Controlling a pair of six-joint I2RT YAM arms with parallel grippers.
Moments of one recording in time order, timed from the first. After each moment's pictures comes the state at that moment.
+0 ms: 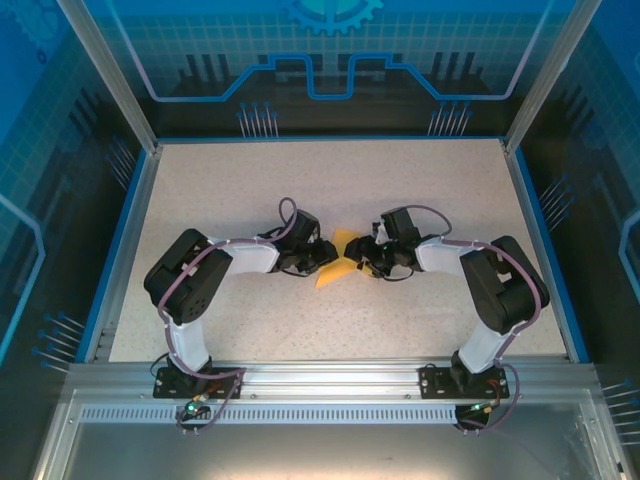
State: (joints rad) left arm -0.58 1.86 0.95 0.00 0.27 -1.03; right arm 0.42 1.71 0.80 -0.04 -0.54 0.91
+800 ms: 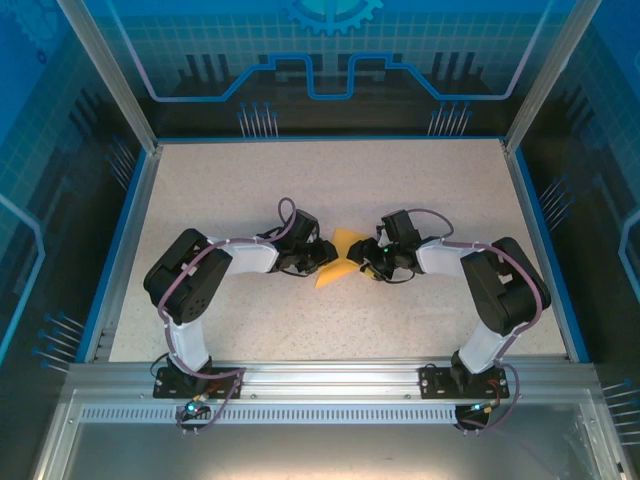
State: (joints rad) left arm -0.58 1.86 0.95 0.01 0.29 -1.03; right arm 0.42 1.70 0.78 -0.05 -0.49 0.96
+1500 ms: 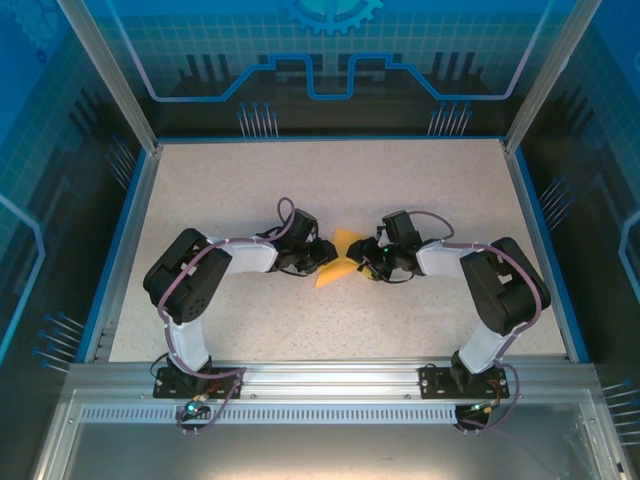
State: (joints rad) left arm -0.57 1.86 0.94 0.01 0.30 -1.04; right arm 0.42 1.70 0.75 0.01 -0.51 1.04
